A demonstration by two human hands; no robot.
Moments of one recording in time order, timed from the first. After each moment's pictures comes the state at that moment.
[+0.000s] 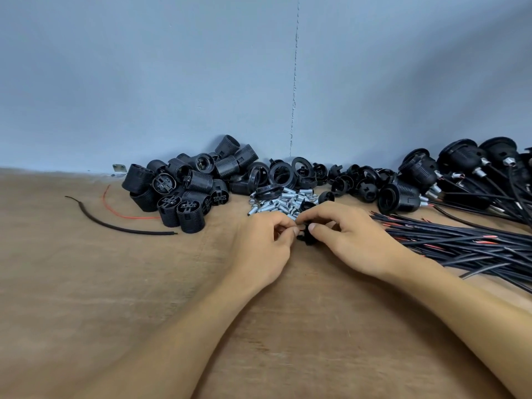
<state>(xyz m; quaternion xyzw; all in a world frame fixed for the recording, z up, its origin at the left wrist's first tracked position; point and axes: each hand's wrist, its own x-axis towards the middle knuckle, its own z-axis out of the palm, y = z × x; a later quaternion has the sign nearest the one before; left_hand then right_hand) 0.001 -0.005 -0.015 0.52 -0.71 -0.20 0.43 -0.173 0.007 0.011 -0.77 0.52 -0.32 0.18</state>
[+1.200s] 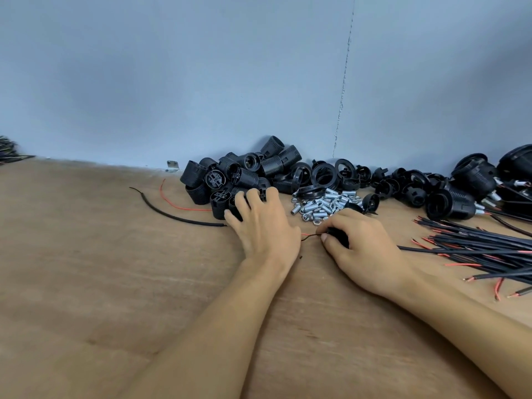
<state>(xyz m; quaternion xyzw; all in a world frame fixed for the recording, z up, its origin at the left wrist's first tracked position) 0.031 -0.009 -0.003 0.74 -0.61 0.02 0.28 -0.124 0.010 -0.007 -0.80 0.50 -0.32 0.06</state>
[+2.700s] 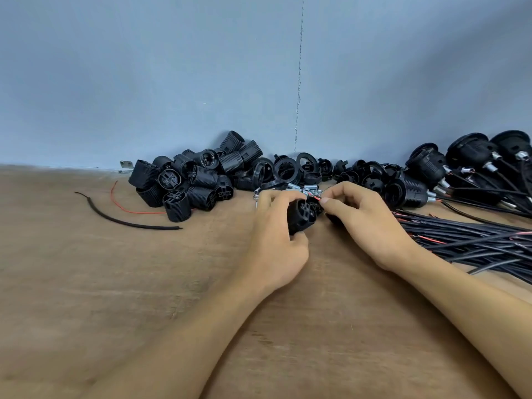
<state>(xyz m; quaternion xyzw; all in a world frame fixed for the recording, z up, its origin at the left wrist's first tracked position) -0.008 0.012 -0.009 0.47 -0.72 -0.21 0.46 -0.179 -0.009 0.003 -0.66 0.53 -0.47 0.26</state>
